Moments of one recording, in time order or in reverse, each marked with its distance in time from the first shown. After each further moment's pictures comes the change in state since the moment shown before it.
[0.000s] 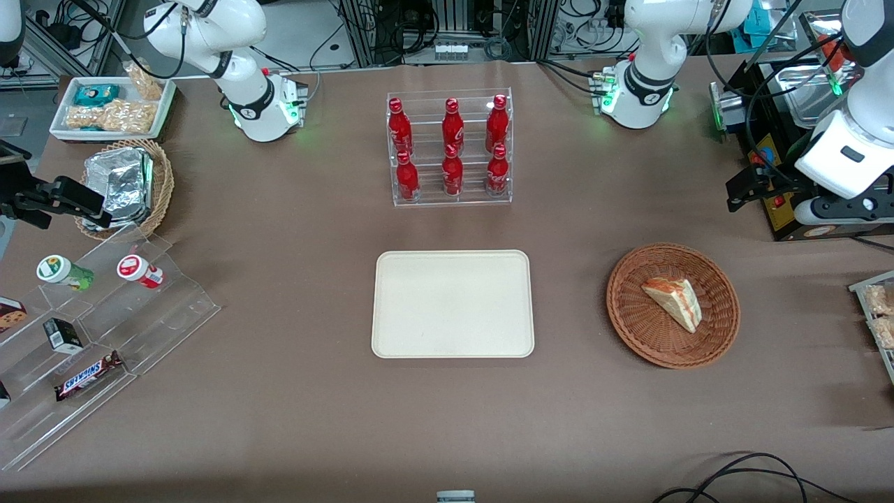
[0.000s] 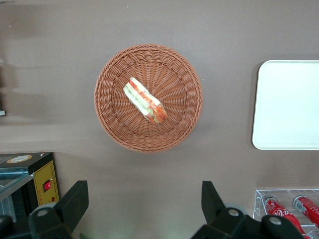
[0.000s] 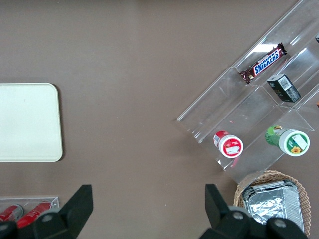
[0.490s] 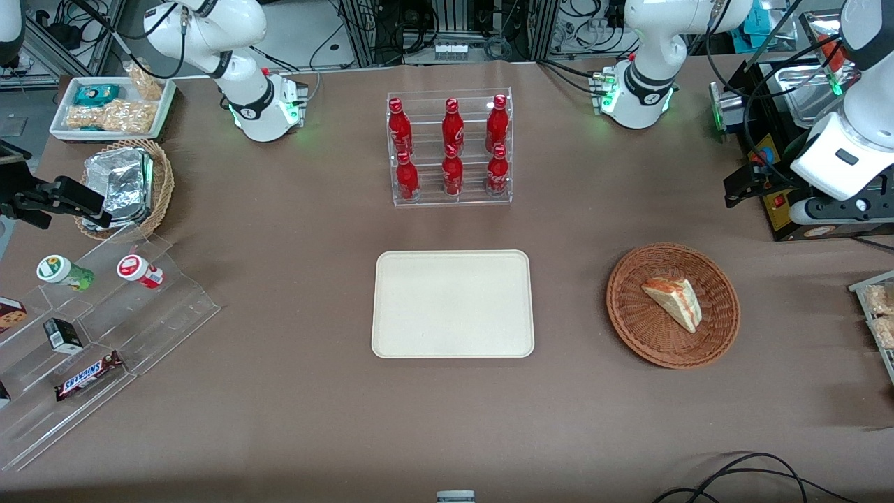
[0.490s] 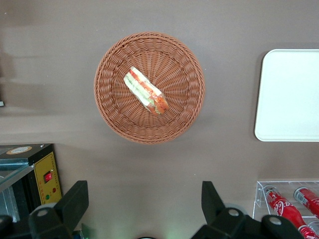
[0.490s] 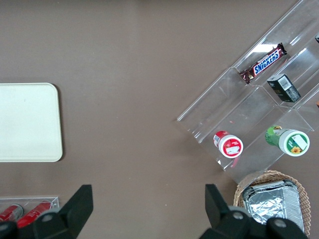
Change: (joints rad) arm 0.000 0.003 0.001 -0.002 0.000 -0.039 0.000
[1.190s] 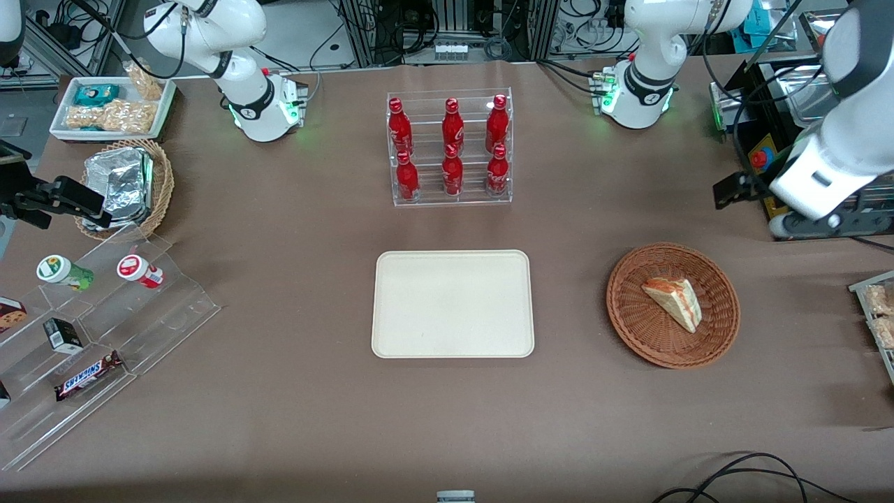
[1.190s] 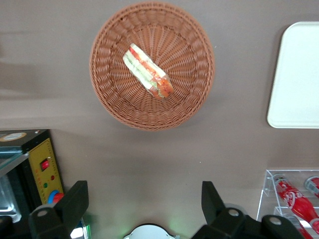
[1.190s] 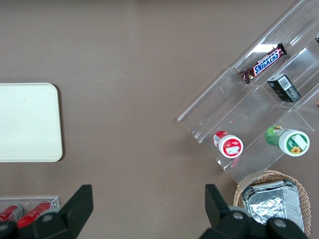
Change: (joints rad) arm 0.001 0.050 0.002 -0.074 0.008 0.017 0.000
